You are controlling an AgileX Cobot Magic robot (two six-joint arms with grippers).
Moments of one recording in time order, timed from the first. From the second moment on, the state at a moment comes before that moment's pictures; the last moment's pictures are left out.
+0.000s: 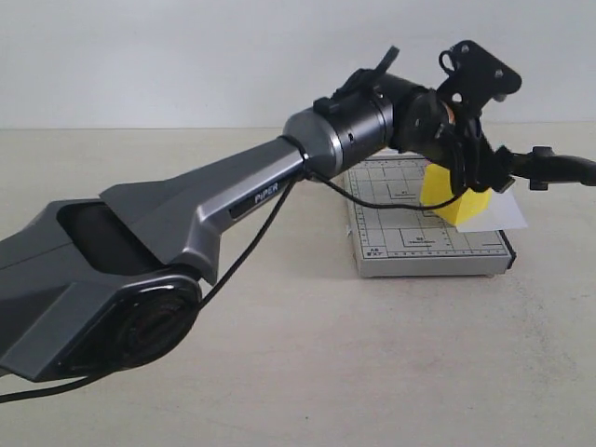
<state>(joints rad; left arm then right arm) -0.82 2.71 -2.63 -0.02 0.58 0.29 0.11 0.30 -0.28 0.04 0.30 0.00</state>
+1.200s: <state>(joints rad) -0.79 2.43 -2.57 -0.17 0.81 0.01 0.11 0.30 -0.28 0.04 0.29 0.00</state>
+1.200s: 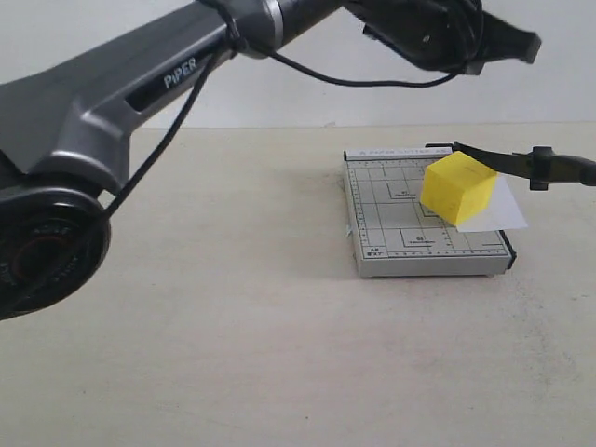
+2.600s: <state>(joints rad) -0.19 0.61 -0.59 -0.24 0.27 0.26 0.11 0.30 -0.28 0.04 0.29 0.00</state>
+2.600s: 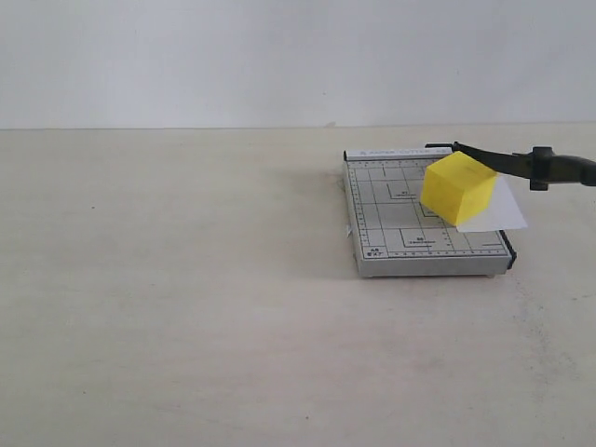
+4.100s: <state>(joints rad) 0.00 0.16 0.00 -0.25 0.19 0.23 0.11 1.29 -1.14 -0.02 0.83 -0.06</state>
